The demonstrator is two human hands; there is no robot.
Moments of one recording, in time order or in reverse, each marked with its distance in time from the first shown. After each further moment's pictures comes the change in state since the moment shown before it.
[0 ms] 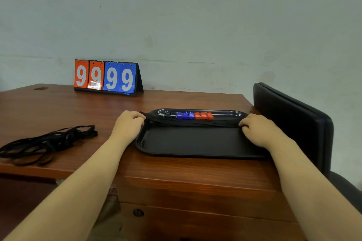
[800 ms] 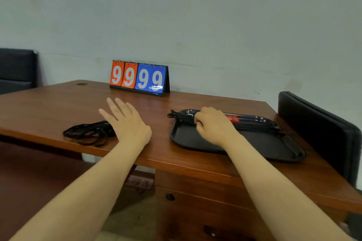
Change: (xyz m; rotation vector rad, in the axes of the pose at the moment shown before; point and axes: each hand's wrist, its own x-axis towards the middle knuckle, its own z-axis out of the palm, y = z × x) left_hand -0.048 -0.010 -0.062 1.087 0.233 -0.256; right_hand -0.010 -0.179 -0.019 0.070 0.221 -0.541
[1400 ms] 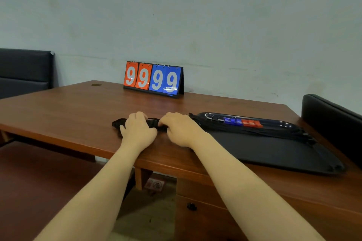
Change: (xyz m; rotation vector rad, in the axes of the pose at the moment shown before) left_hand 0.031 -0.042 0.027 -0.745 -0.113 0.096; right_hand 0.078 -0.104 0.032 0.227 -0.178 -0.147
